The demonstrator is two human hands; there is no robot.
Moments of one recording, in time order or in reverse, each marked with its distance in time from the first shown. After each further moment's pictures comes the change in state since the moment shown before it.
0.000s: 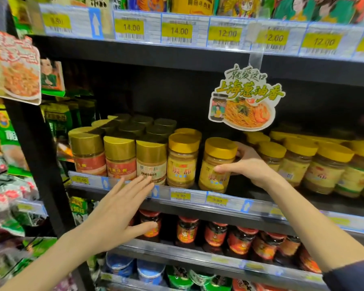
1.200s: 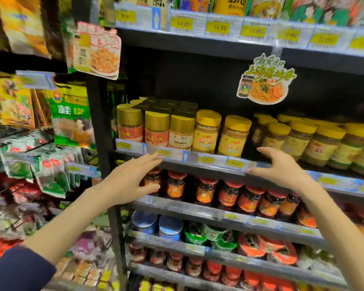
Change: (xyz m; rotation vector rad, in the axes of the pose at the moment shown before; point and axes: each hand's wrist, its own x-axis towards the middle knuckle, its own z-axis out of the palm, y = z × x) left_hand -0.064 -0.030 -0.024 -0.303 -0.117 -0.046; right_hand -0.129 -0.034 0.034 -0.814 0.158 0.138
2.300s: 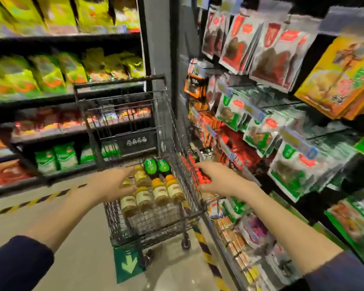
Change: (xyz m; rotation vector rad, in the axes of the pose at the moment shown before) left_hand -0.476 -0.351 -0.015 0.063 -0.237 -1.276; right_hand -0.054 -0.596 0.424 -0.130 -0.848 -1.277
